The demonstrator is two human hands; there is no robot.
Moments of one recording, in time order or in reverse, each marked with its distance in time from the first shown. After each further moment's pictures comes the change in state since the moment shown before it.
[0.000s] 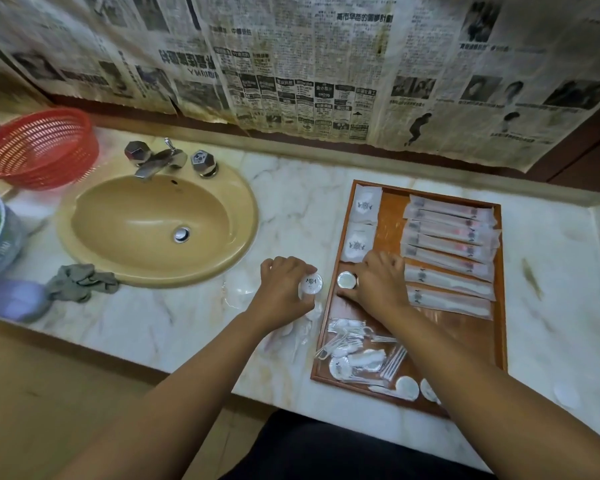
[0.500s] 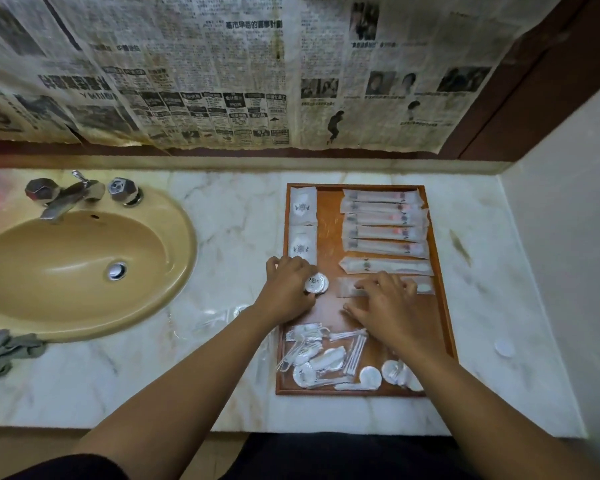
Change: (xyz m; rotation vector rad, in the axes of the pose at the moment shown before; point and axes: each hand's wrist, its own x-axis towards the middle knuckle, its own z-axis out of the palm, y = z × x) left_hand 0.067 0.064 0.053 0.079 -0.231 0.193; right_hand -0.084 0.071 -0.008 0.064 0.013 0.299
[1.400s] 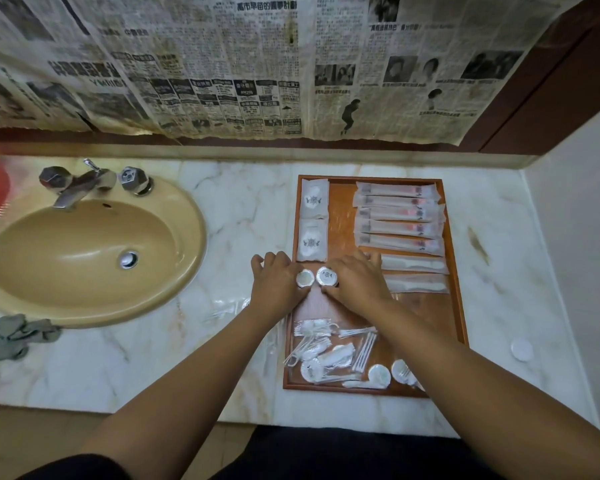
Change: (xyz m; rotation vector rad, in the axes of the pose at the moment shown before) left_hand -0.008 -0.023 0.011 0.310 0.066 -0.232; right_hand 0.057 -0.054 0.007 -0.003 -0.054 -0.238
